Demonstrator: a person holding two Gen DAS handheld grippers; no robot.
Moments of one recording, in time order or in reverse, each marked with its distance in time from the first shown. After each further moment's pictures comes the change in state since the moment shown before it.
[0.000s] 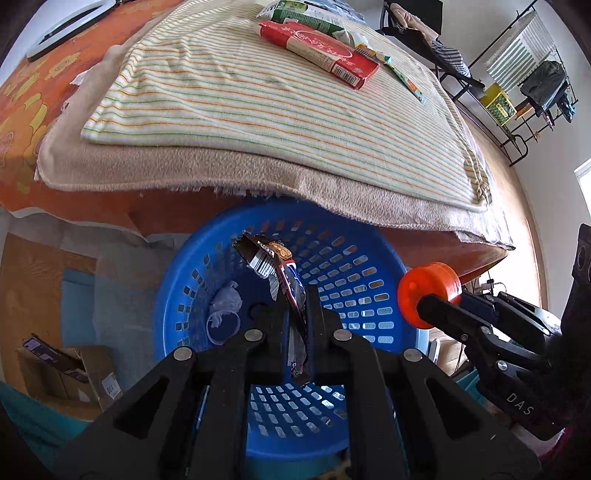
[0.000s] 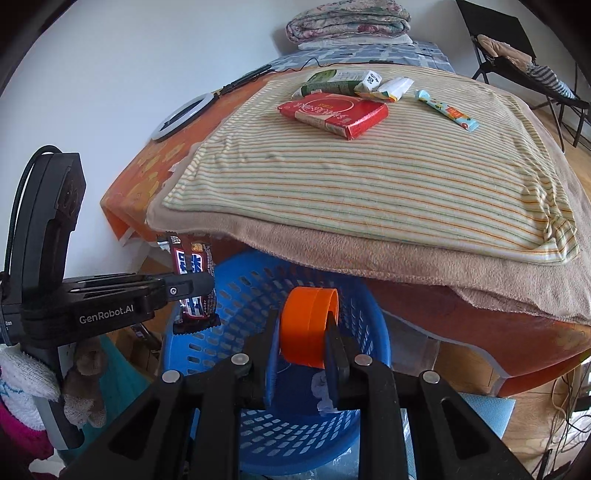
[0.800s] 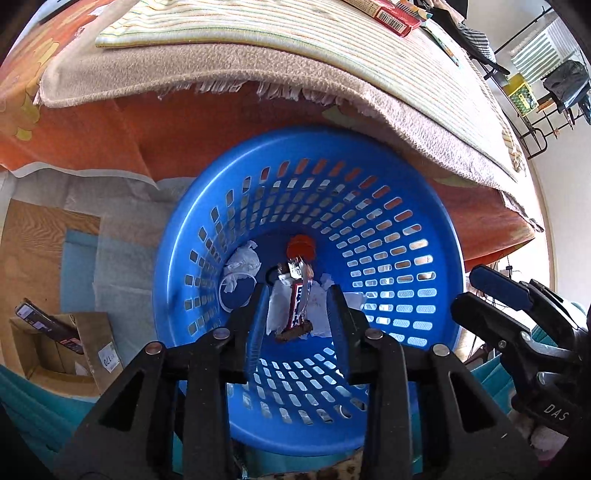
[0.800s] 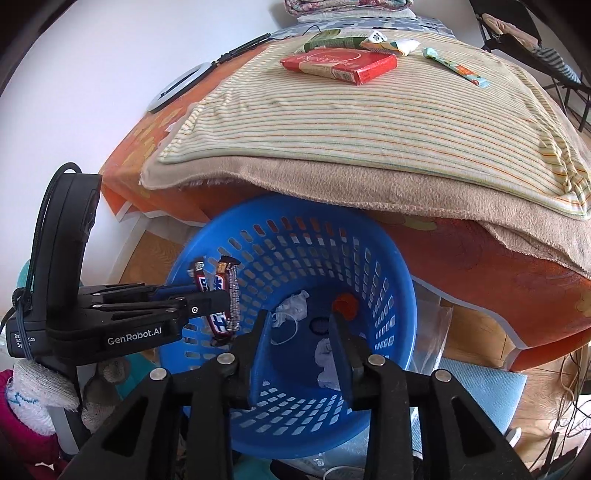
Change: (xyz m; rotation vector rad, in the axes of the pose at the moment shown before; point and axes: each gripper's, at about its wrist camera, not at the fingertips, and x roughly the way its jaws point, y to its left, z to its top) left arm 0.035 0.026 -0.030 -0.050 0.097 0.049; right arm 0.025 0.004 -0.026 0.015 0.104 -0.001
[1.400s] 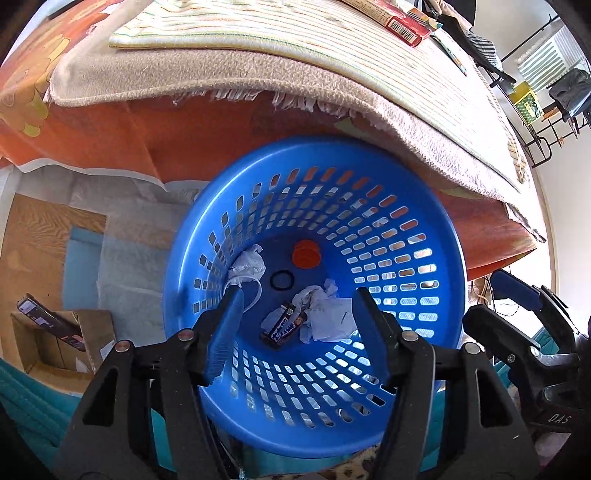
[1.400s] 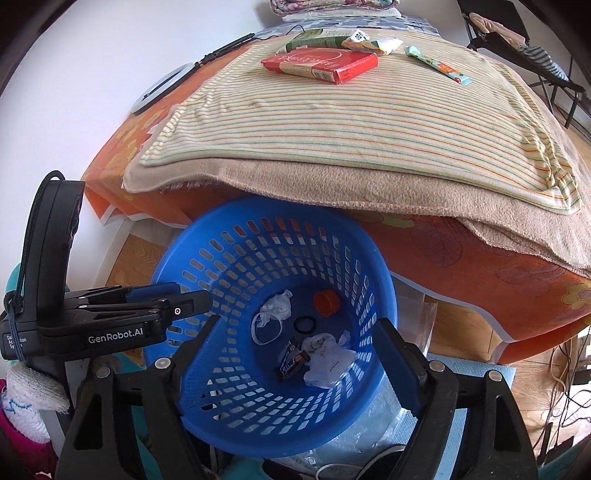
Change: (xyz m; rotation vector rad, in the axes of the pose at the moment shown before) left arm -0.004 0.003 0.004 -0.023 -0.014 0.014; right arm -0.004 -0.006 0.002 0.023 0.003 -0.068
